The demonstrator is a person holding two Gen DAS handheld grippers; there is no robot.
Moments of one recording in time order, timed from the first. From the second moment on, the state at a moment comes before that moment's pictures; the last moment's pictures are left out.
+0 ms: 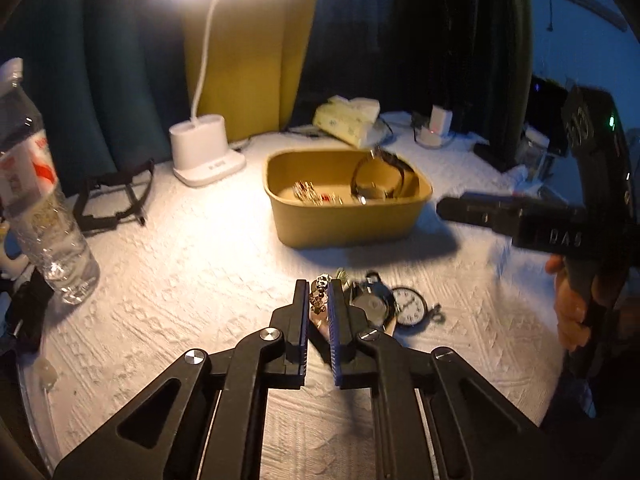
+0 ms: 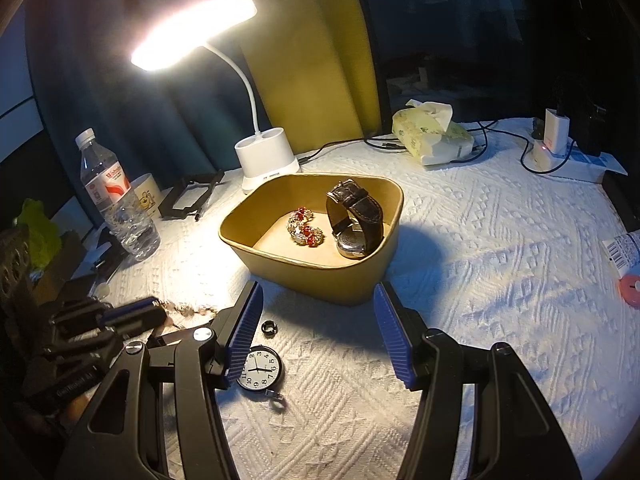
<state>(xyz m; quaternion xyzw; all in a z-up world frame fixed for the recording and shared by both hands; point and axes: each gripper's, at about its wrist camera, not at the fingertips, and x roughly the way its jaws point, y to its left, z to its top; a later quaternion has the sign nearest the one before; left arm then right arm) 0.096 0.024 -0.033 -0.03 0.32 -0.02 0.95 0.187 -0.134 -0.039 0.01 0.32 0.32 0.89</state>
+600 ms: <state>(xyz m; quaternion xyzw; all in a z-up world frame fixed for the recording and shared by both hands) 0.073 0.076 -0.018 -0.07 0.26 0.03 0.96 0.168 -0.086 -0.051 -0.03 0.35 0.36 0.86</state>
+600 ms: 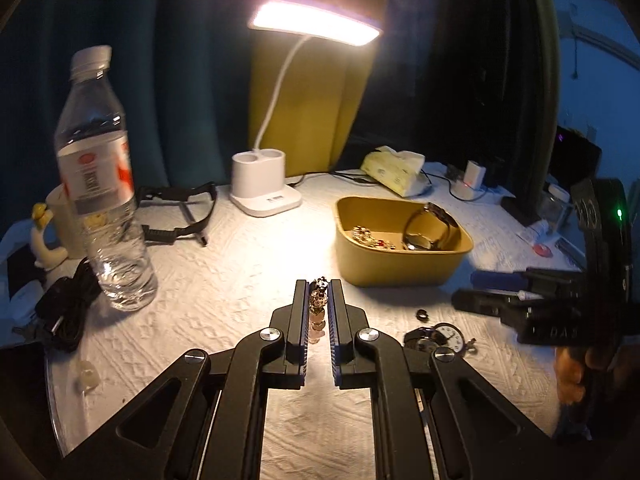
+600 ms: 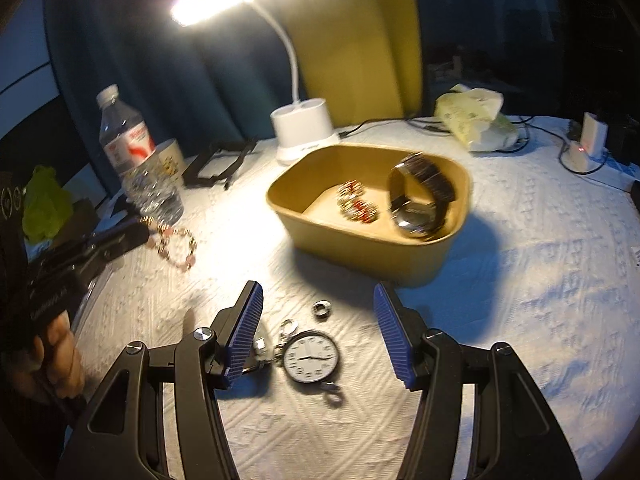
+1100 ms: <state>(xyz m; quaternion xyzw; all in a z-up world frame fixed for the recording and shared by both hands) 0.057 0.103 -0.028 -0.11 0.25 0.02 0.96 0.153 -0.037 -0.074 -0.07 0.40 0.38 0.83</state>
